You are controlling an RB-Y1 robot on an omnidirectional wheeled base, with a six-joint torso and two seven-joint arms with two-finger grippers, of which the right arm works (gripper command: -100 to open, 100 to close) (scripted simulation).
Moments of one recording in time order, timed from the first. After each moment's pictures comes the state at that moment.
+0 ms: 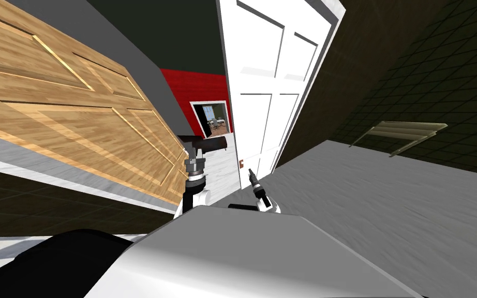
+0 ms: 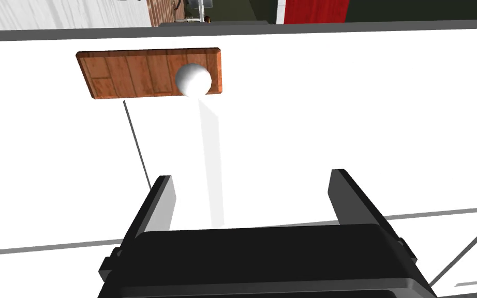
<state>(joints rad) -0.07 0.00 0.33 -0.84 0.04 -0.75 -0.03</state>
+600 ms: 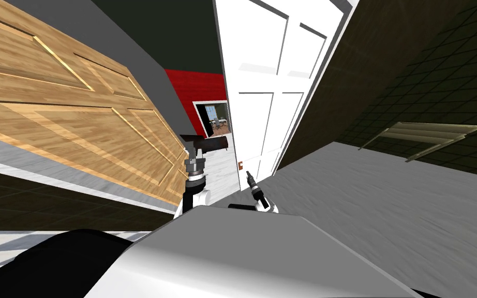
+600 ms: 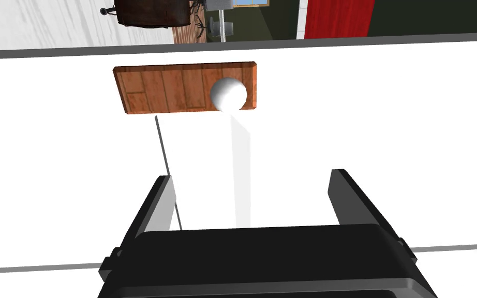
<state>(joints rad) -0.12 0.03 0.36 -0.70 0.05 -0.78 -0.04</state>
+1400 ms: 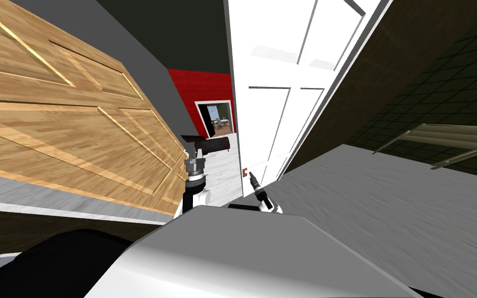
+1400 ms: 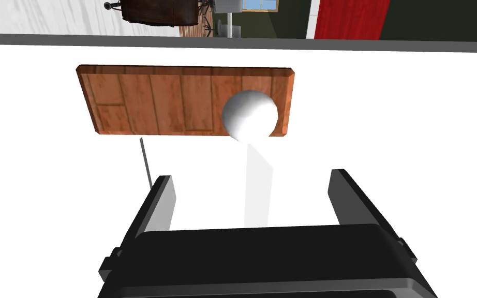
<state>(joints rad) -0.14 -0.02 0.35 -0.66 0.05 -0.80 -0.04</state>
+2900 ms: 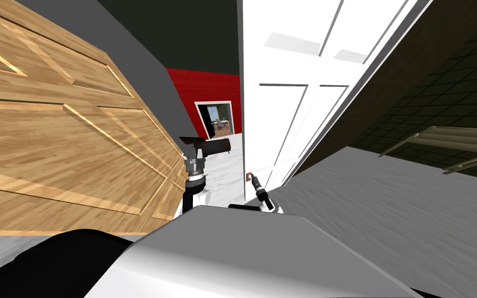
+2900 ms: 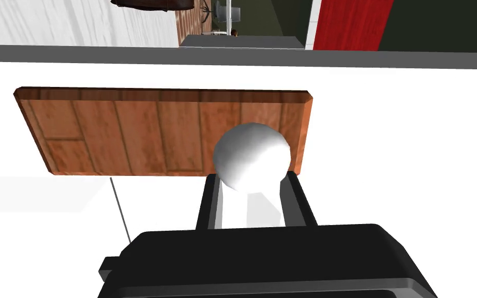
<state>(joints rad) -0.13 -0.02 0.31 -0.65 0.03 -0.80 -0.03</state>
